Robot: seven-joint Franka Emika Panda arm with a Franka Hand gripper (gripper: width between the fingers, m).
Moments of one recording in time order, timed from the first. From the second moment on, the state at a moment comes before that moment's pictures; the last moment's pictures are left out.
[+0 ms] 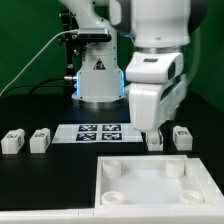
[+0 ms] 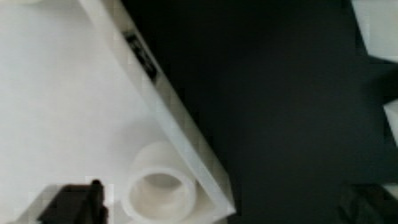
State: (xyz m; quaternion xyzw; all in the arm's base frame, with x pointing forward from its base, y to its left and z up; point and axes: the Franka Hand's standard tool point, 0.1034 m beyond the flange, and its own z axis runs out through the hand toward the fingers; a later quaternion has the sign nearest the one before) arm 0.485 0.125 0.064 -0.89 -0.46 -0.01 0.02
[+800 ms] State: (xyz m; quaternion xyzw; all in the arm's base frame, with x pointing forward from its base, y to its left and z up) arm 0.480 0.167 0.067 -1.00 -0.08 0.00 0.04
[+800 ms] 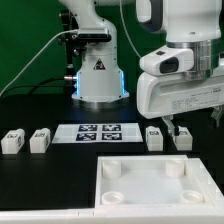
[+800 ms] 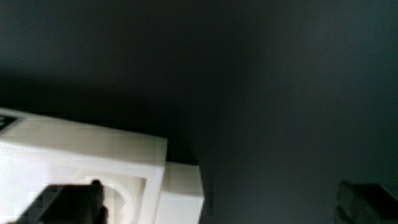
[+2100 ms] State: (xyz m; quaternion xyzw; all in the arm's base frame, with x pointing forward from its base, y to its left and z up) arm 0.432 0.174 0.043 -0.89 -0.04 0.45 -0.01
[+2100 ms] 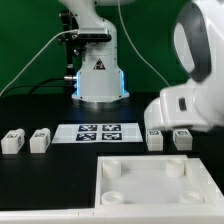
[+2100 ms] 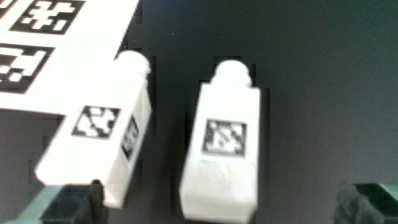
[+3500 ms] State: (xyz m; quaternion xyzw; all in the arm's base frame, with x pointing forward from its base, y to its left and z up) arm 0.391 0.179 0.014 -0.87 -0.03 0.48 -0.03
